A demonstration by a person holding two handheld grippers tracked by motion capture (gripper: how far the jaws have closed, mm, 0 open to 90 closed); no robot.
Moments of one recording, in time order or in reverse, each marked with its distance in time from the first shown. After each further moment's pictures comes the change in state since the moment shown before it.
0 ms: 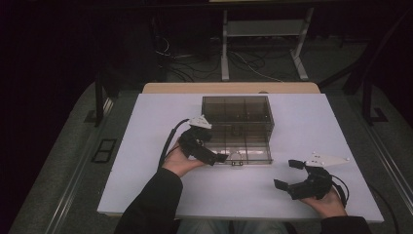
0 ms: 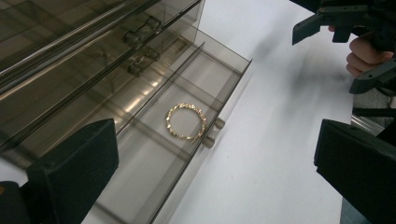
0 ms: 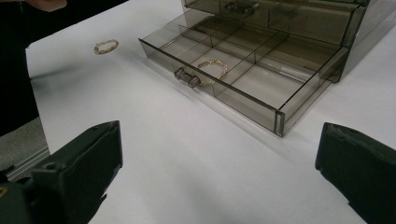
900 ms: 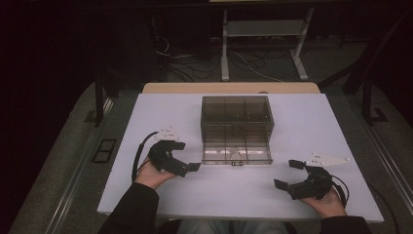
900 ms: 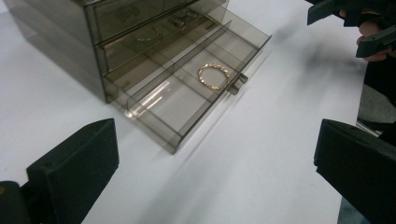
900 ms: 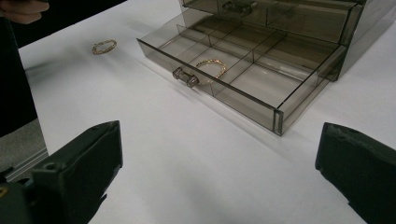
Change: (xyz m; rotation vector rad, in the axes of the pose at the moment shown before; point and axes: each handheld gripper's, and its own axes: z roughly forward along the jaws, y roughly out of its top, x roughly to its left) left arm 0.010 -0.062 -0.052 -0.081 0.070 -0.060; right arm 0.000 -0.001 0.000 -0.005 -0.008 0.004
